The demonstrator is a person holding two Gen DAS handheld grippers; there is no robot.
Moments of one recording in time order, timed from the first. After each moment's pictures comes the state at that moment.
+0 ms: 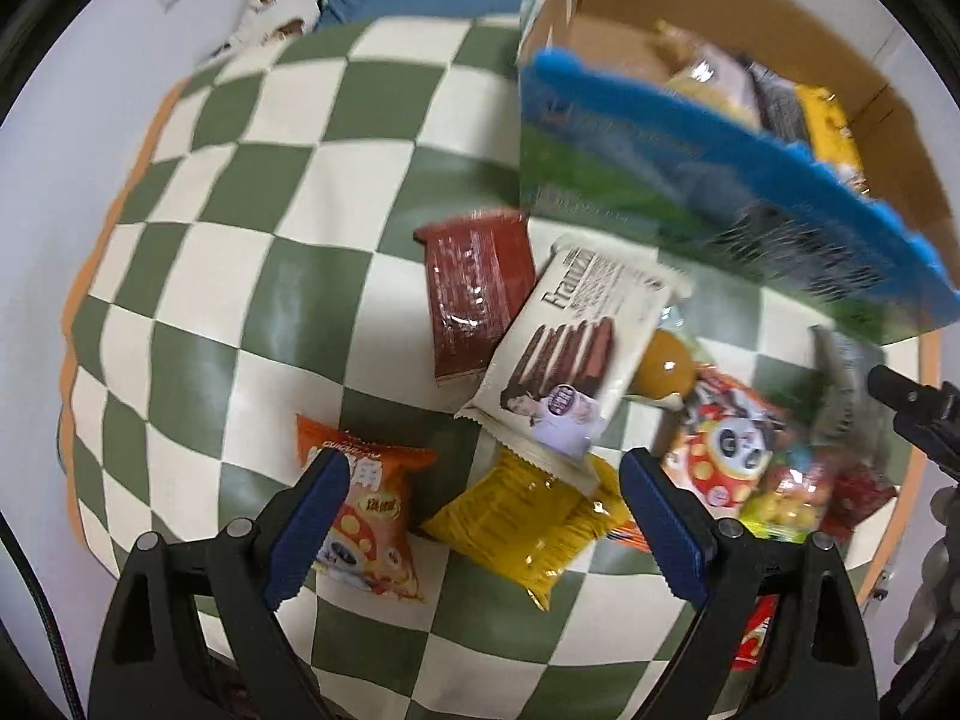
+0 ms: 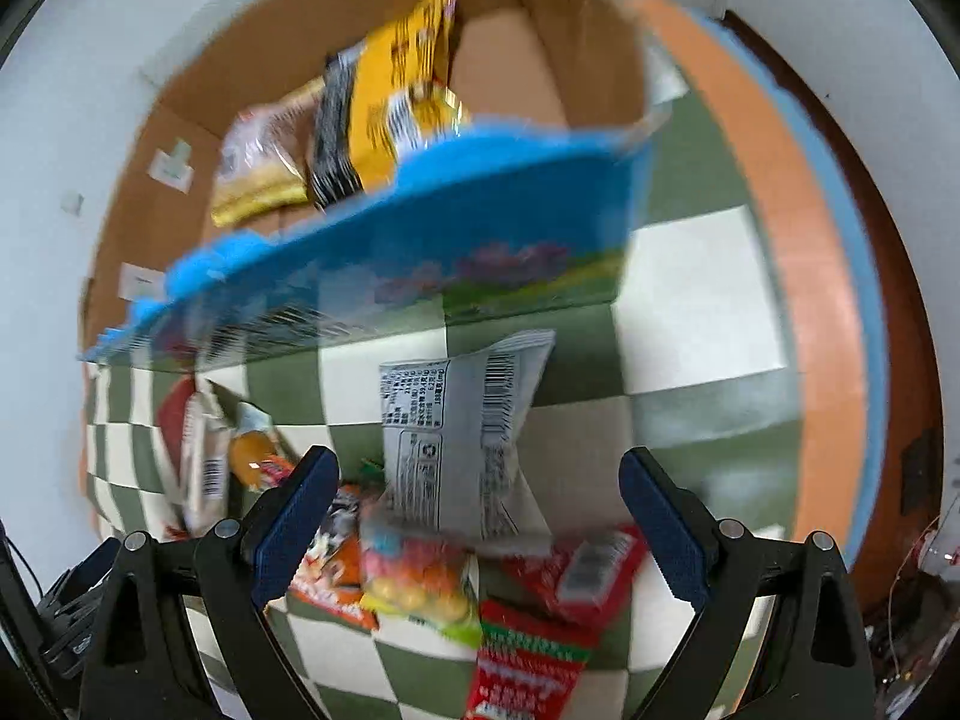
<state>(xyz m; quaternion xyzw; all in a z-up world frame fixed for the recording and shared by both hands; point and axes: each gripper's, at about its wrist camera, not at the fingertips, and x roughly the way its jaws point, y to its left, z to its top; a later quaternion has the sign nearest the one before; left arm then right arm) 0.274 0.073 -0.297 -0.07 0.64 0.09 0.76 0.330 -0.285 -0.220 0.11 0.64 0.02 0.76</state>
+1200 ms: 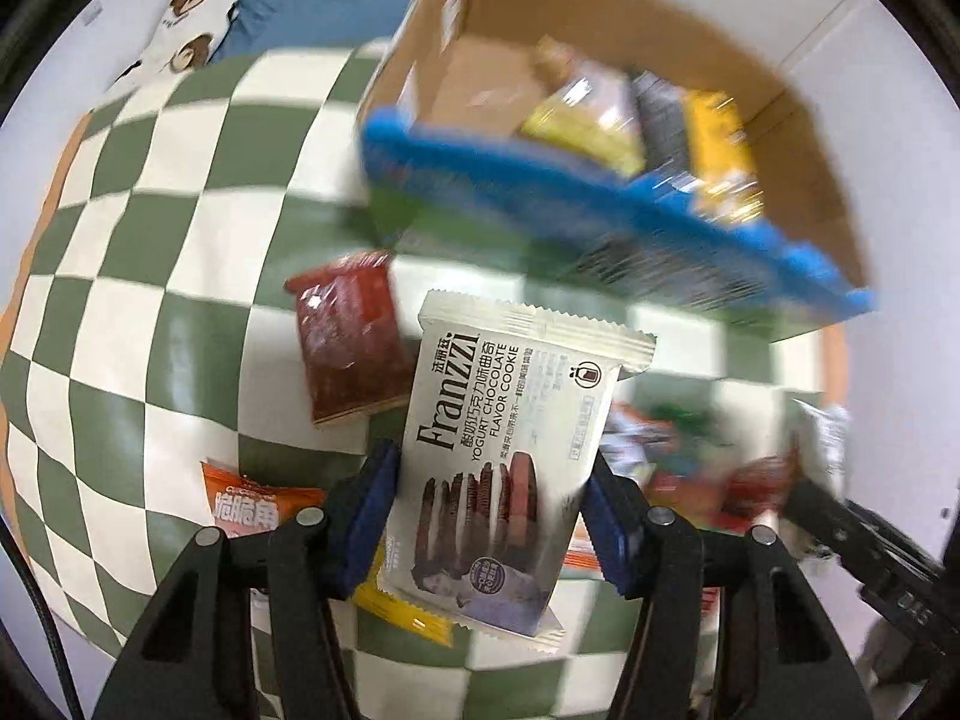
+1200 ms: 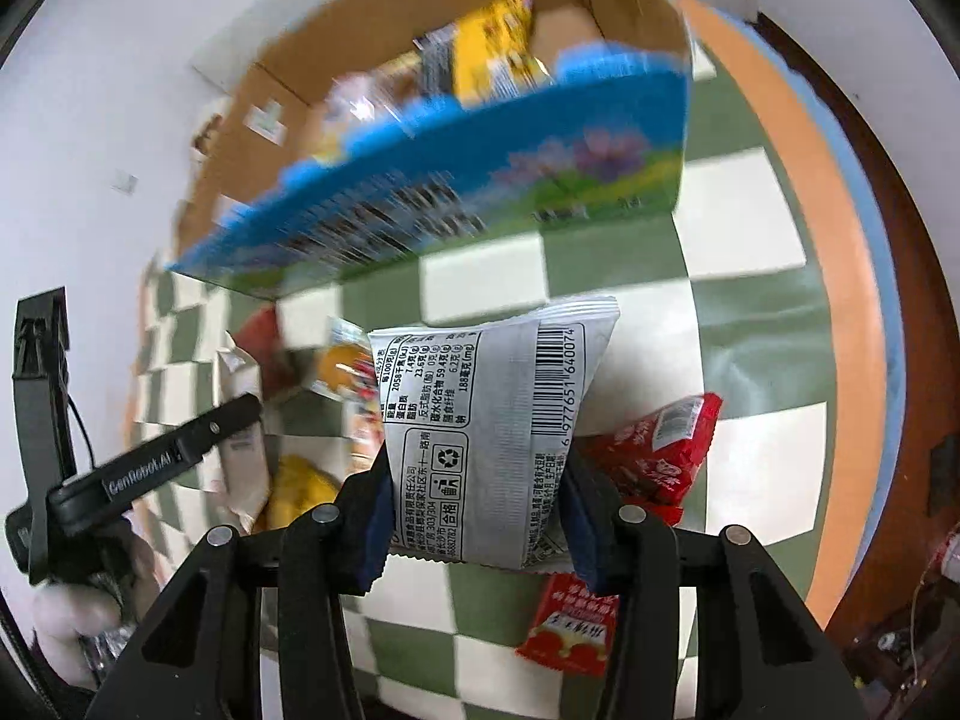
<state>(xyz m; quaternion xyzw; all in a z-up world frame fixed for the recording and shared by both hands) 0.267 0.047 -0.275 -0.12 0.61 -0.04 0.78 0.250 -0.259 -0.161 0.14 0.62 0.08 0.77</state>
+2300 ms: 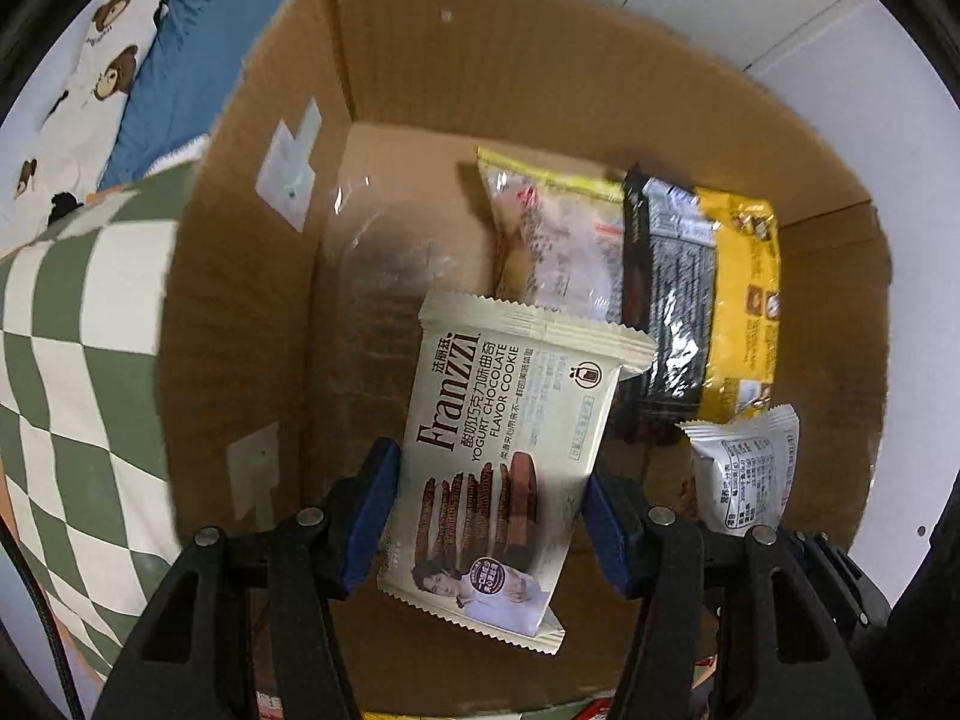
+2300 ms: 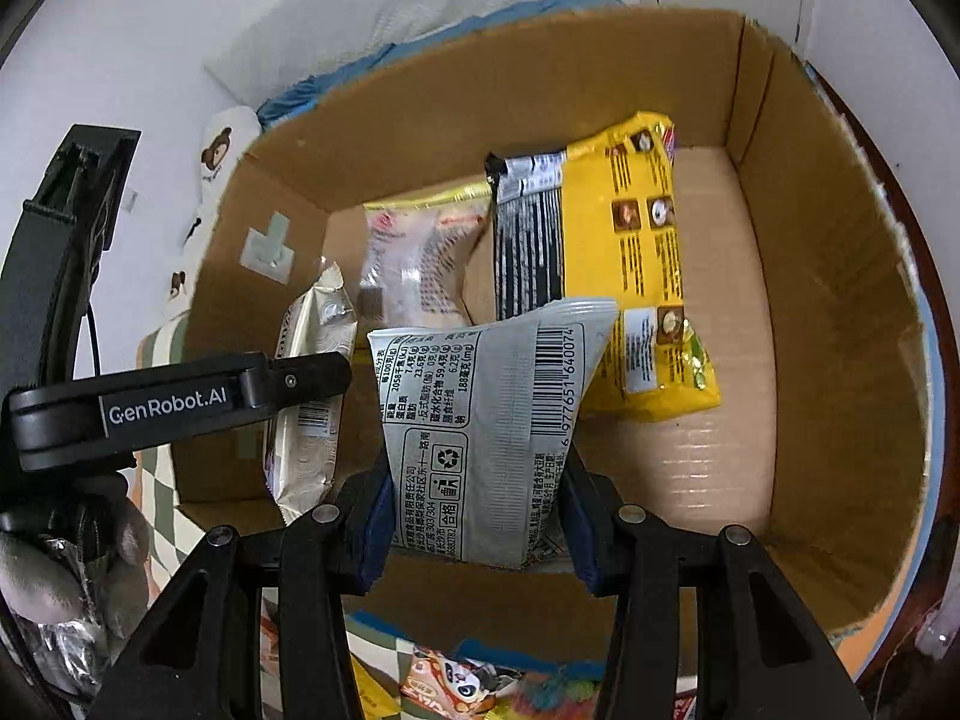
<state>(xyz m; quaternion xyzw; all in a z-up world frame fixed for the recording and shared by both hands) 0.496 0.030 -0.282 -0.10 0.69 -0.05 0.71 0.433 -0.210 -0.171 0.11 0.62 0.09 0.77</state>
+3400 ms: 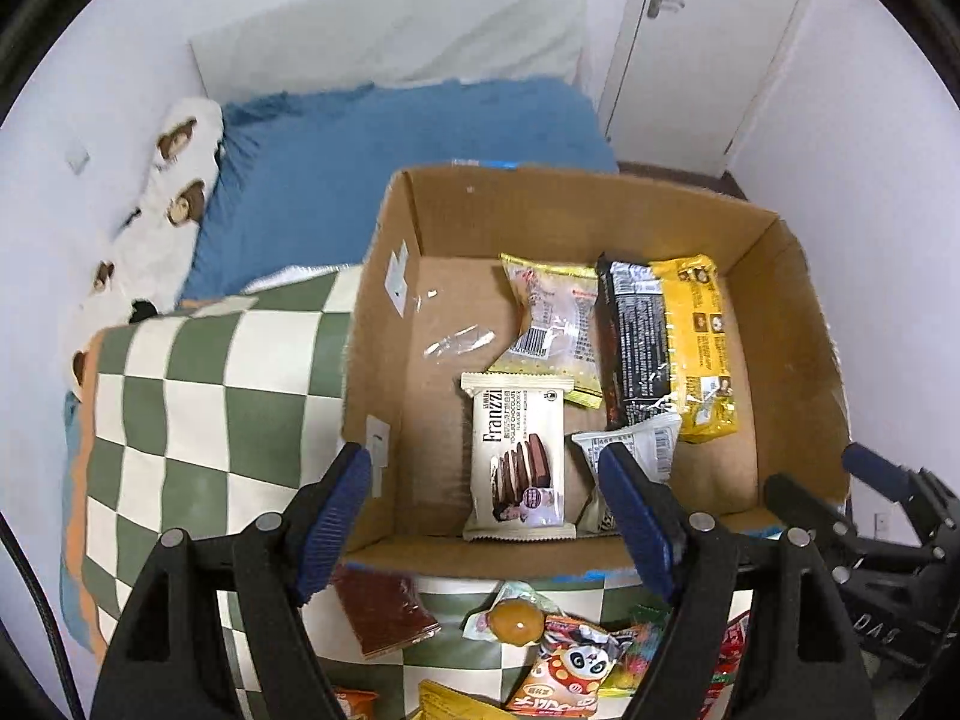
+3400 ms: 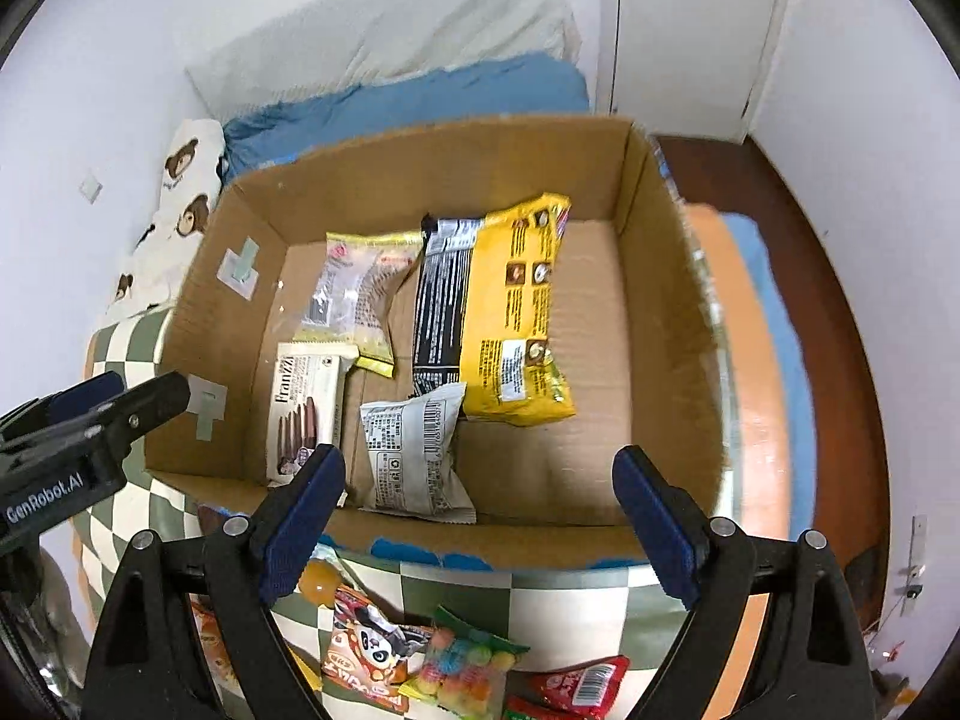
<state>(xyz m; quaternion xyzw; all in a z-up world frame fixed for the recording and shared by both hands) 0.402 0.034 -0.169 -0.02 0.54 -0.02 0.84 0.388 -0.230 -0.100 0.02 0.56 0.03 0.83</state>
